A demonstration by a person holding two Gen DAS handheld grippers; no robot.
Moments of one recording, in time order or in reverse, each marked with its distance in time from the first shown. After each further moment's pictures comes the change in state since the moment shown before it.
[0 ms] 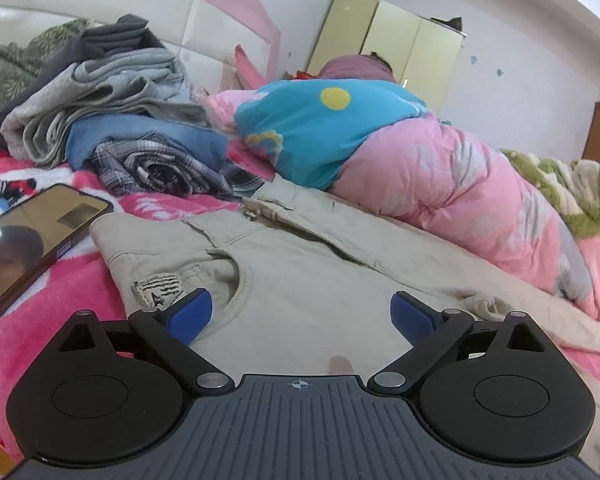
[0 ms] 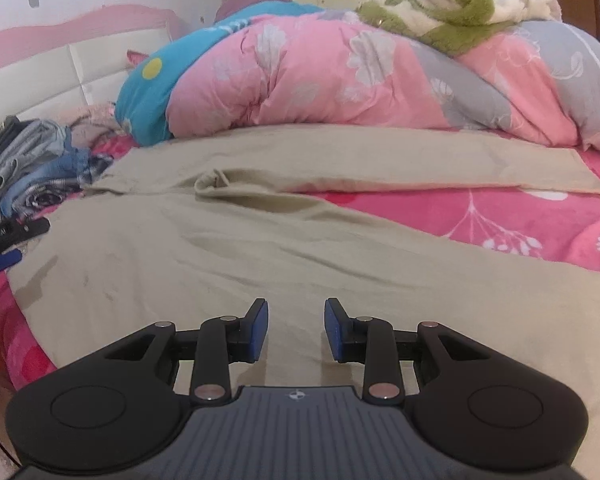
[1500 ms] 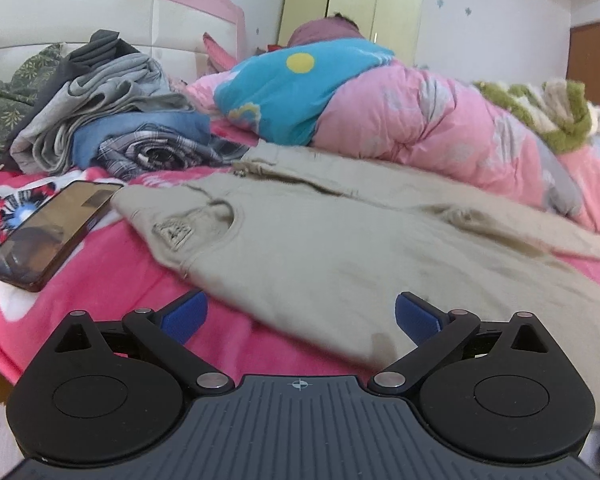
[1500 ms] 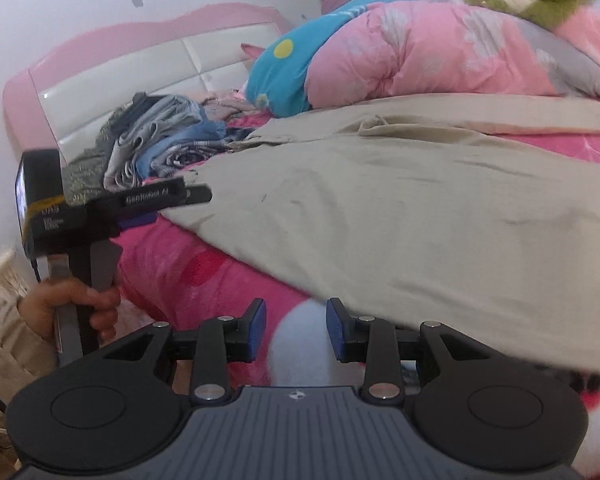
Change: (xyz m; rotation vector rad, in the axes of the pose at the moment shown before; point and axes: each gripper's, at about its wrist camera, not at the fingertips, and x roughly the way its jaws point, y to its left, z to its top) left arm -0.047 -0.018 -0.029 0.188 0.114 0.033; right arm -0.050 0.053 -0.078 -0.014 -0.002 0.345
